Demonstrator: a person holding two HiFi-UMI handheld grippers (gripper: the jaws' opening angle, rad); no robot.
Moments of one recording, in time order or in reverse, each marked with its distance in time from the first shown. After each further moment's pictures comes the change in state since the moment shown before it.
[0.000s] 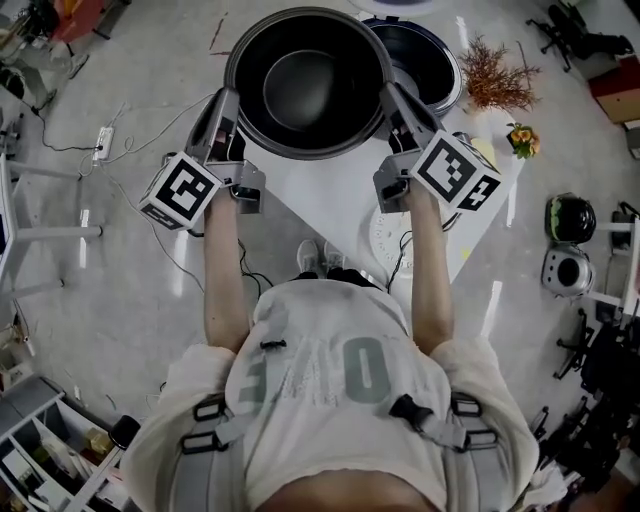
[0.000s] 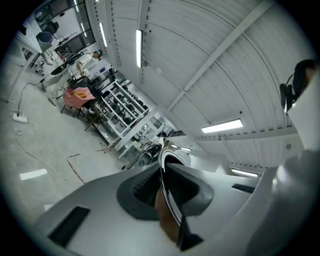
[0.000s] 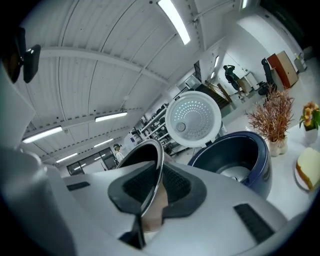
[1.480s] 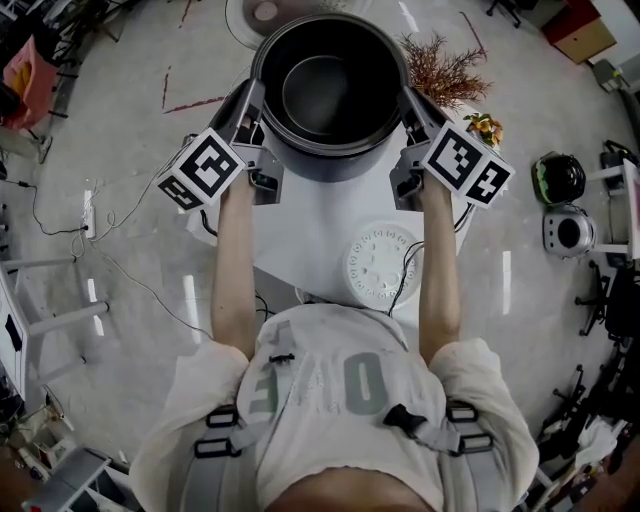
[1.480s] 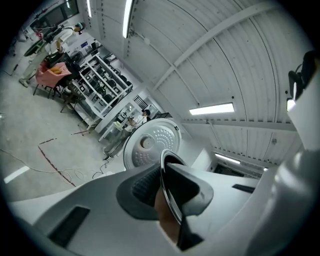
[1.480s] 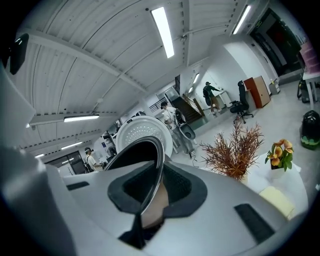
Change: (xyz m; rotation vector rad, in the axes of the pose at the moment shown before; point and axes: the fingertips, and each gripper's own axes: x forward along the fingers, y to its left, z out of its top) left arm 0.203 -0.070 -0.081 0.011 0.228 -0.188; right arm -0.022 -0.151 0.107 -0.002 -0.108 -0.316
